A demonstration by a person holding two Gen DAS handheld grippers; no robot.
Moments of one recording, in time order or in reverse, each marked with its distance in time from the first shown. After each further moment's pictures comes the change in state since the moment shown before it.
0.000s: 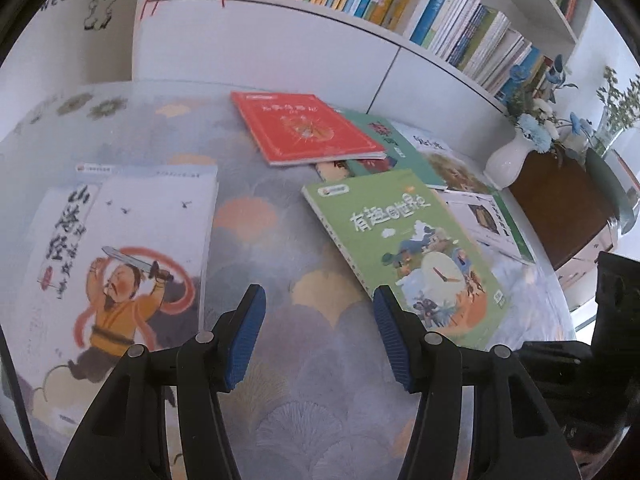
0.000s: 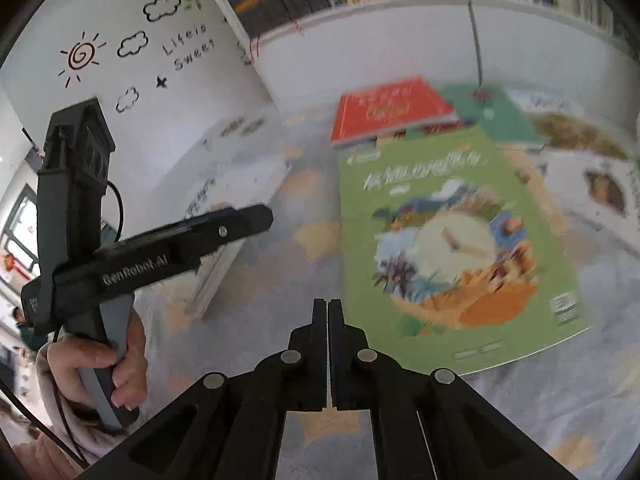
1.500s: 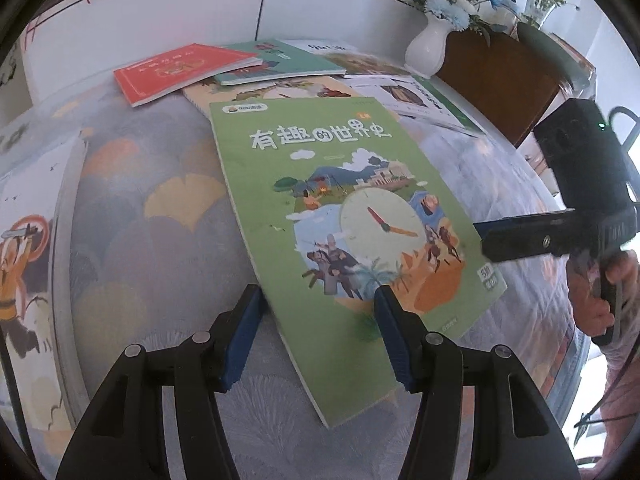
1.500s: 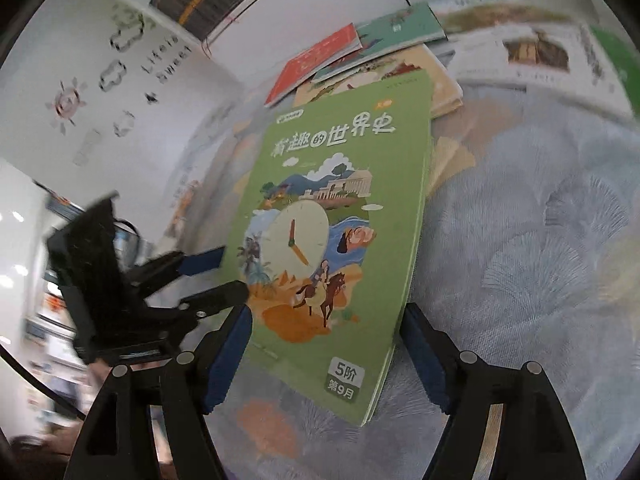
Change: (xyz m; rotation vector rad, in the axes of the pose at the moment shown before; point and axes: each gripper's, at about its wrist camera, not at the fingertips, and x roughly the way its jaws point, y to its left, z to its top) left arm 0.027 -0.068 -0.062 0.317 0.186 -0.123; right arm -0.032 -0.119 -0.051 0.237 0.083 0.234
